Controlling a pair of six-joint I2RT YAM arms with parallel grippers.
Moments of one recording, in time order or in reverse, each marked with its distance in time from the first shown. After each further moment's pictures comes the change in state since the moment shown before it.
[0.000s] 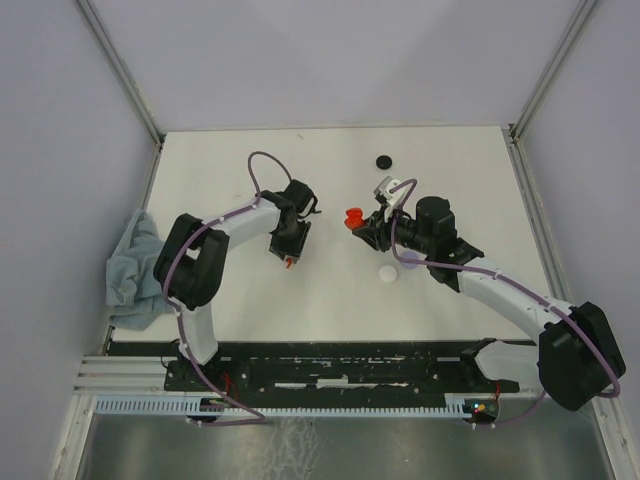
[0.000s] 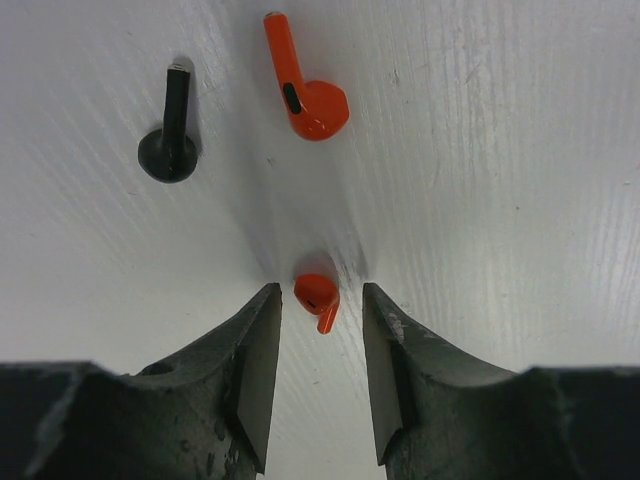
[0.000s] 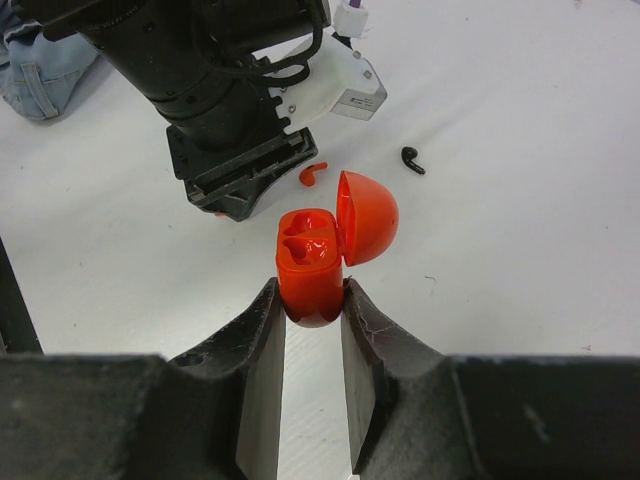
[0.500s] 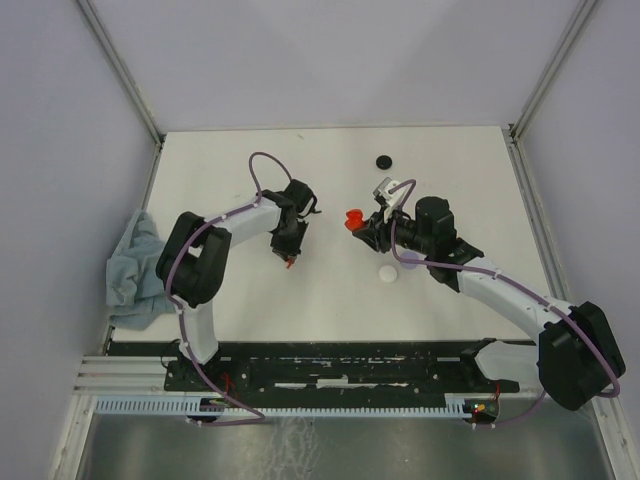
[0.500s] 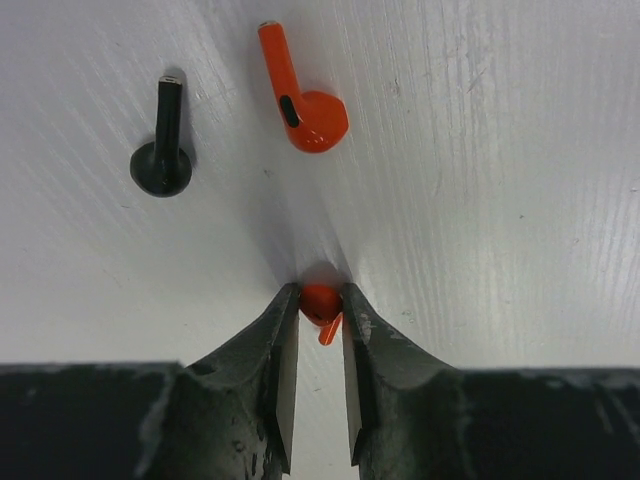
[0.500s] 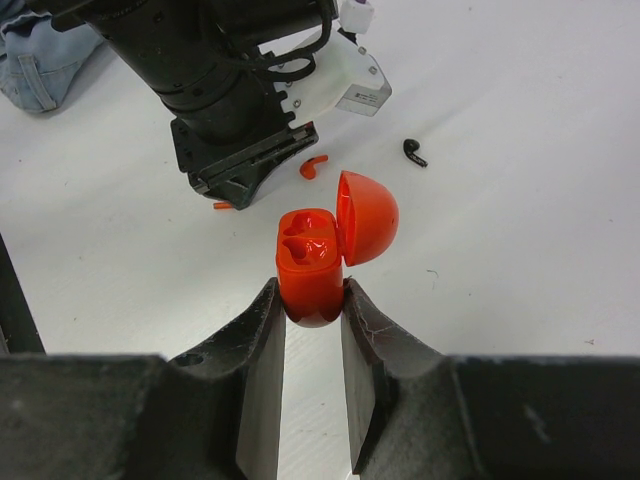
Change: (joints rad) left arm 0.007 0.032 0.012 -0.002 0.018 0.013; right arm 0.000 0.005 0.001 -0.009 0.000 -0.002
